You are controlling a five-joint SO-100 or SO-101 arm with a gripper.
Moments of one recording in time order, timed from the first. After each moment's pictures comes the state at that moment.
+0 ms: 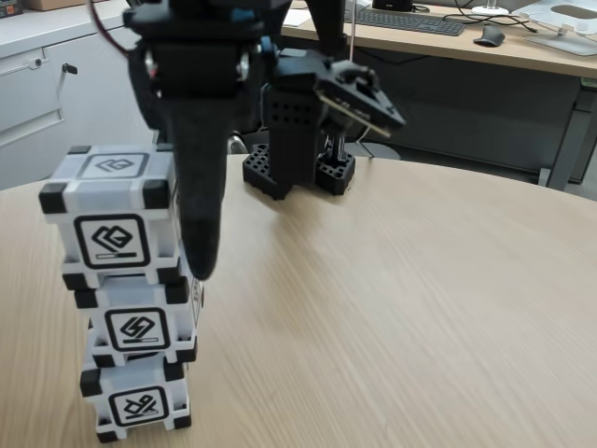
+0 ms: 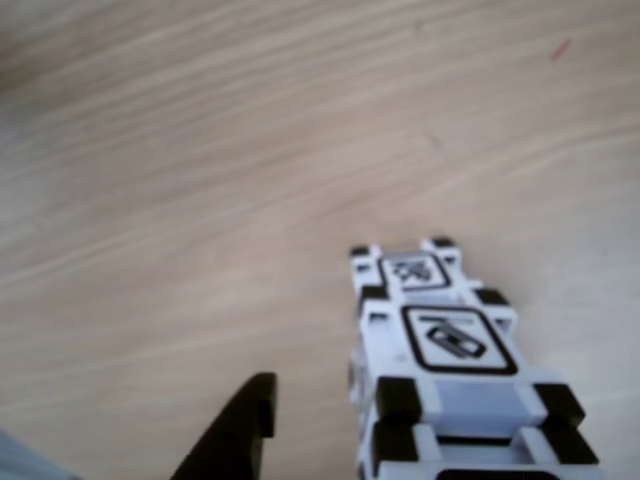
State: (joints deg) arm 24.6 88.8 80.8 101.7 -16.1
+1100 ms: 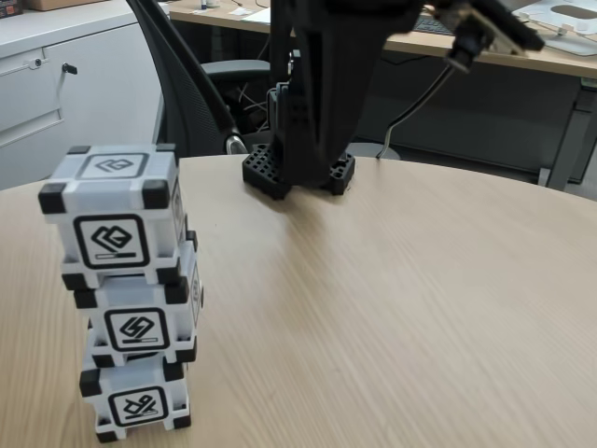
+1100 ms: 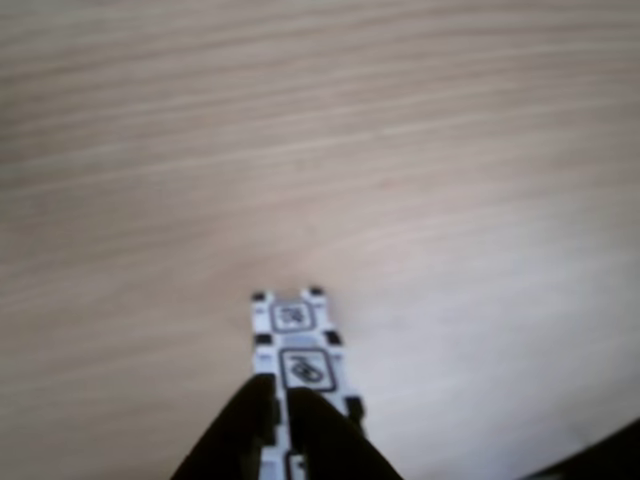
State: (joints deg) arm 7.2 101.2 80.9 101.7 -7.8
